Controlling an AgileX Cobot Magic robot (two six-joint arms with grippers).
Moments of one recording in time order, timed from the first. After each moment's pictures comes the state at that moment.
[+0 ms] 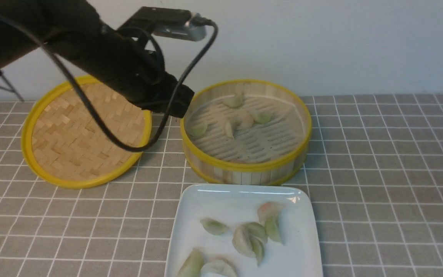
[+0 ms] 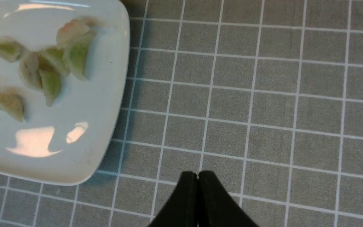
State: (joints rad) right arm 0.02 0.82 -0.81 0.25 1.20 -0.04; left arm -0.29 1.81 -1.62 -0.44 0.97 0.45
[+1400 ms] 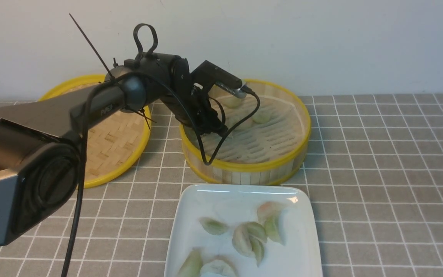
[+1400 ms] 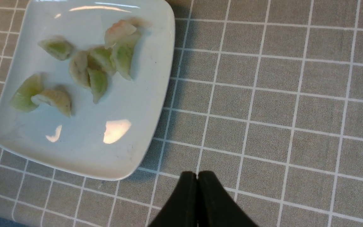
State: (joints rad) right arm 0.02 0.82 -0.81 0.36 1.20 -0.10; left arm -0.38 2.34 -1.94 -0.10 0.68 0.34
